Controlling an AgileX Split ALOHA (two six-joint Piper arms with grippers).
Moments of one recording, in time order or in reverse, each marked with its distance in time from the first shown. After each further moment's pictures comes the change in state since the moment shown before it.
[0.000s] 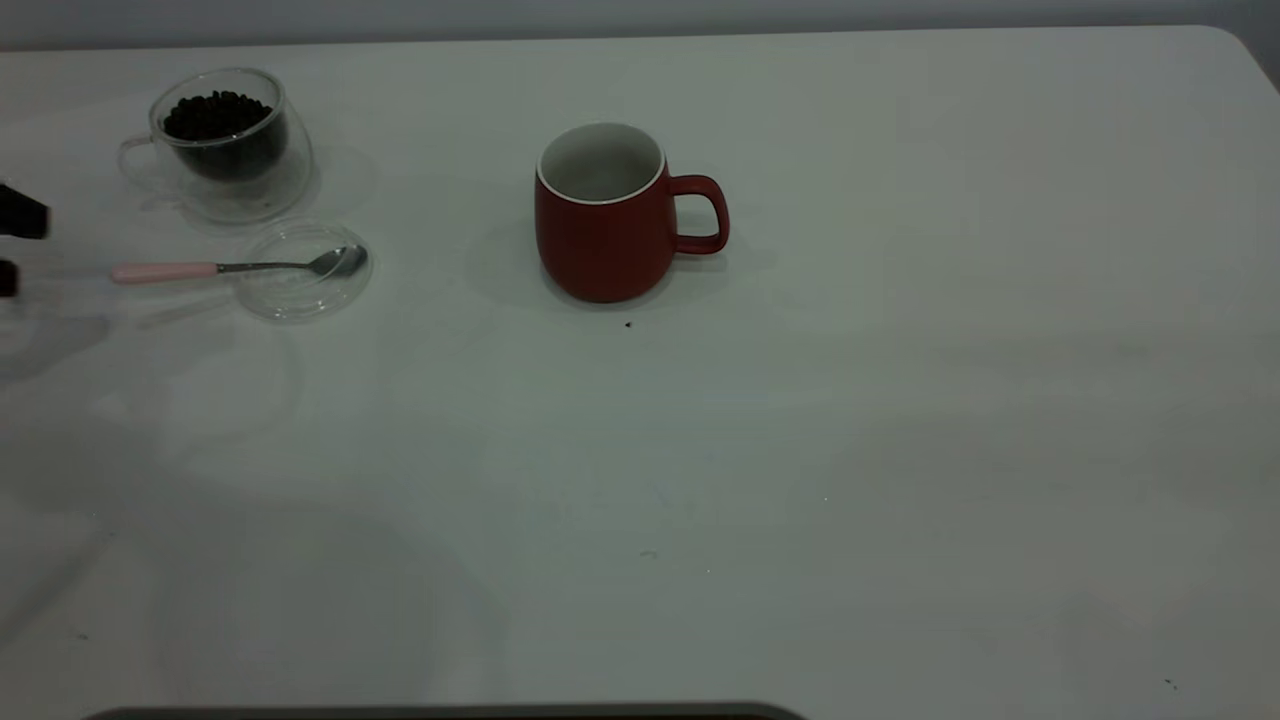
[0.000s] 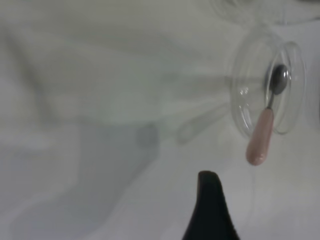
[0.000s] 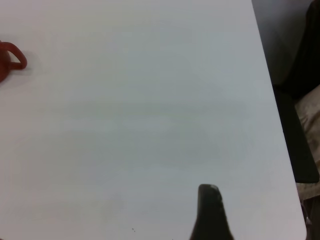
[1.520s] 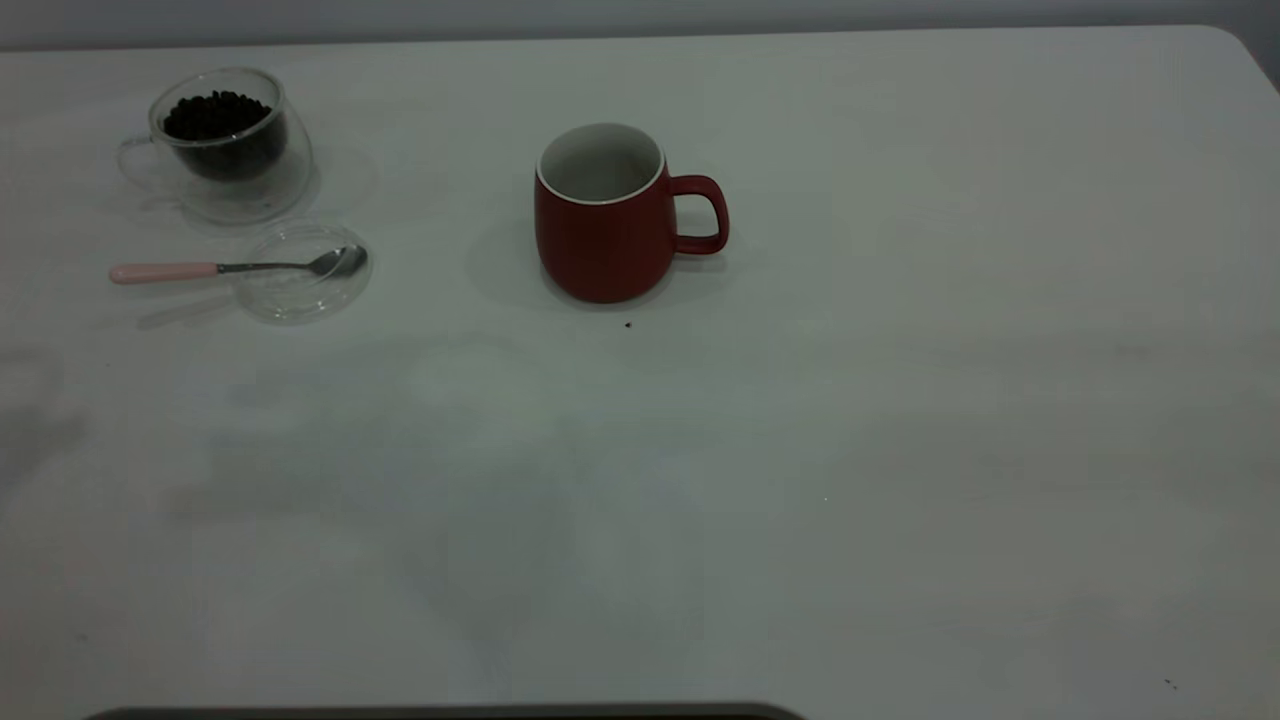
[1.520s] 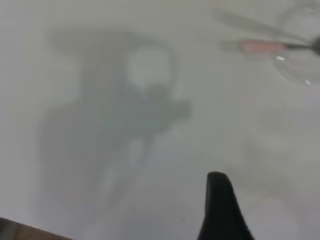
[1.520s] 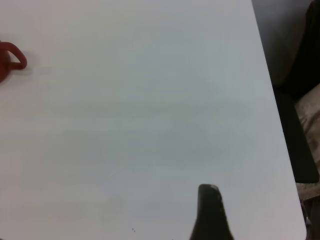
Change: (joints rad) left arm -0.269 -0.885 0.405 0.899 -0.264 -1.199; right arm 0.000 0.000 0.000 0.000 0.000 0.000
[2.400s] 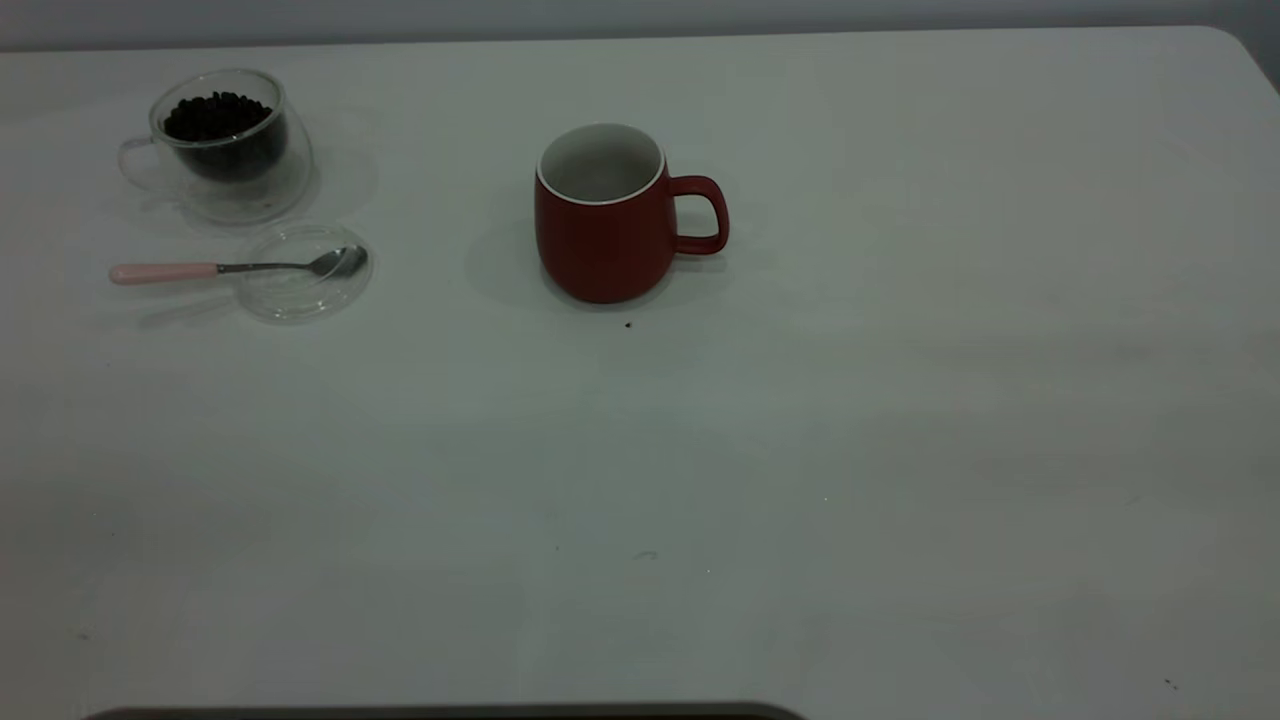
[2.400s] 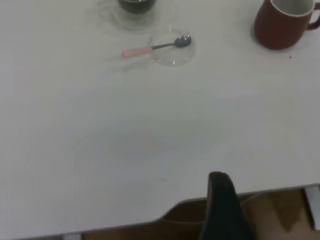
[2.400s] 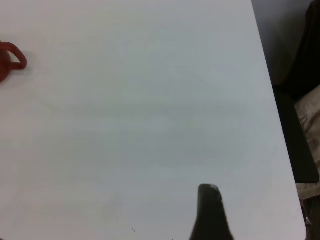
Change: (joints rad) left arm -0.261 -1.486 0.414 0.030 0.503 0.142; right arm 0.000 0.000 0.000 0.000 -0.001 0.000
